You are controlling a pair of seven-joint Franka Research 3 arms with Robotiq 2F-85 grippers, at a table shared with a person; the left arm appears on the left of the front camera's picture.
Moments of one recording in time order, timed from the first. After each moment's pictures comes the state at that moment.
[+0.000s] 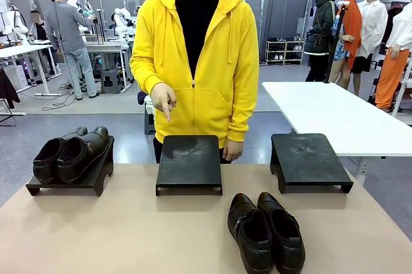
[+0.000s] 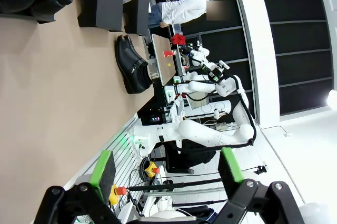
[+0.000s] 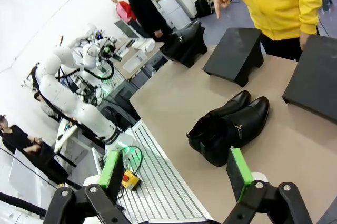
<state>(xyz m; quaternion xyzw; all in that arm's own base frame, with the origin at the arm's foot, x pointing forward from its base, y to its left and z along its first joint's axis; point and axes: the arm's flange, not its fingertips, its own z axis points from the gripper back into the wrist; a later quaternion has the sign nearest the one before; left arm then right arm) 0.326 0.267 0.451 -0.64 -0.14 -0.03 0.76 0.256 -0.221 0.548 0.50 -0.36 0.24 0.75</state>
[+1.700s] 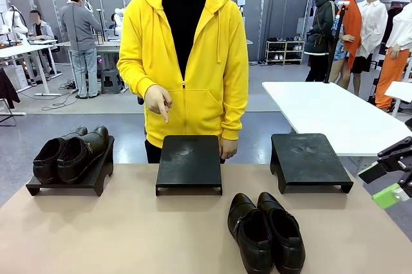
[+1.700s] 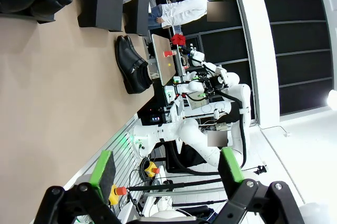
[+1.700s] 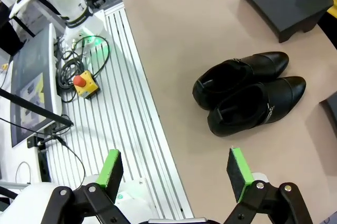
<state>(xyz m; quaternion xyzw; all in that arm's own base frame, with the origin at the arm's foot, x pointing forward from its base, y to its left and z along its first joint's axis) 0.326 0.267 0.451 -0.64 -0.14 -0.03 0.76 0.252 -0.012 0.533 0.30 -0.23 0.50 0.78</state>
